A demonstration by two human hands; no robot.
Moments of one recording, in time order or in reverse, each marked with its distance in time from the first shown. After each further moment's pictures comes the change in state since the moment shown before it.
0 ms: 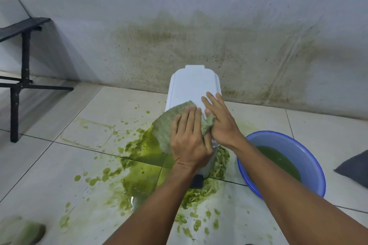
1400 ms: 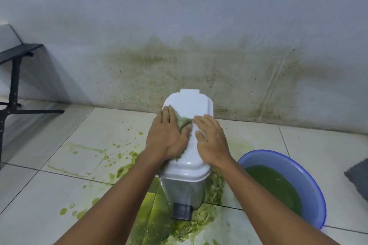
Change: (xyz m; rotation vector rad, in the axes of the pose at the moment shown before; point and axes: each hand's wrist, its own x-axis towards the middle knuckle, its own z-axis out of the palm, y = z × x) left_hand 0.097 -0.040 -0.023 0.047 -0.678 -0.202; right_hand 0.012 -0.014 0.001 -0.065 0.132 0.039
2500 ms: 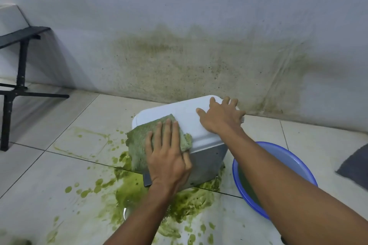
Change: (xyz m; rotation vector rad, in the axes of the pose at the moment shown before) left_hand -0.097 -0.003 0.053 0.134 0.410 0.004; right_hand 0.035 -0.030 -0.024 -0.785 -0.208 0.381
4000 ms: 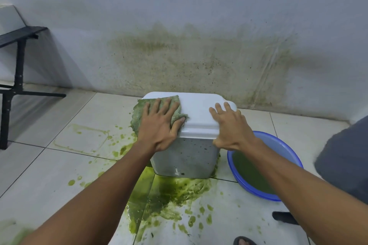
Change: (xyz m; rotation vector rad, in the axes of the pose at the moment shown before) left_hand 0.049 -0.043 -0.019 0.083 -0.190 0.225; right_hand -0.074 0.062 0.009 -0.141 0.044 -0.435
